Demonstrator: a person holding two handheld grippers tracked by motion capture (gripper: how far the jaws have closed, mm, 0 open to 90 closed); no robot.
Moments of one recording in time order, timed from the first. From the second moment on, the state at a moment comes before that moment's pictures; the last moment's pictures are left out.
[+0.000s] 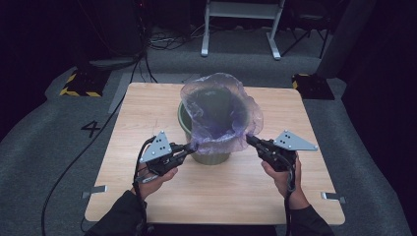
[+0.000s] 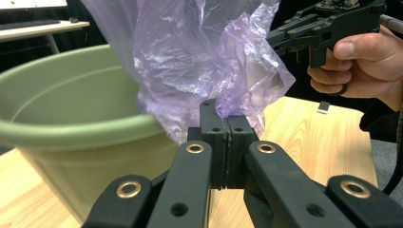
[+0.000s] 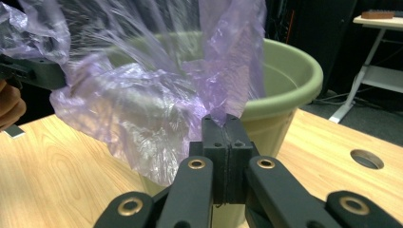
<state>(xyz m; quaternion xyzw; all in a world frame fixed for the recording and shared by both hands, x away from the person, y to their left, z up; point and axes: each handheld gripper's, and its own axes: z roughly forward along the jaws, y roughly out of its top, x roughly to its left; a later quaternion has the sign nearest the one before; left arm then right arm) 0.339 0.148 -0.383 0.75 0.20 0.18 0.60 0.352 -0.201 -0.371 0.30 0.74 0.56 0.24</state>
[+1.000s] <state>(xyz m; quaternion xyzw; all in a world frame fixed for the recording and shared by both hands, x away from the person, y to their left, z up) 0.351 0.151 -0.400 0.77 0.21 0.20 0.57 0.345 -0.224 -0.307 0.26 0.69 0.60 0.31</state>
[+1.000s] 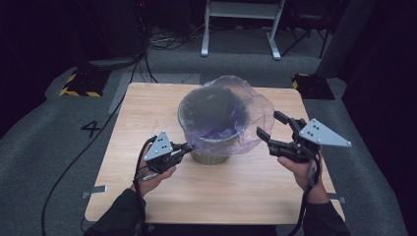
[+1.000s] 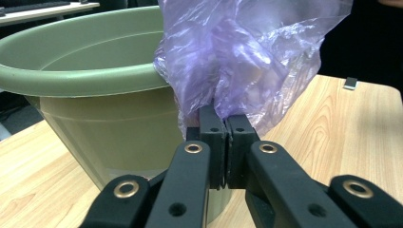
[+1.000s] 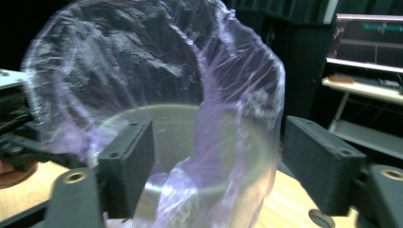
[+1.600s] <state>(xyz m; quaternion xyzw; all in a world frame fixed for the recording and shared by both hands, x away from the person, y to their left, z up) 0.355 0.149 -0.415 0.79 0.23 0.19 0.53 0.411 -0.218 -0.322 0.32 0.72 0.54 0.31</state>
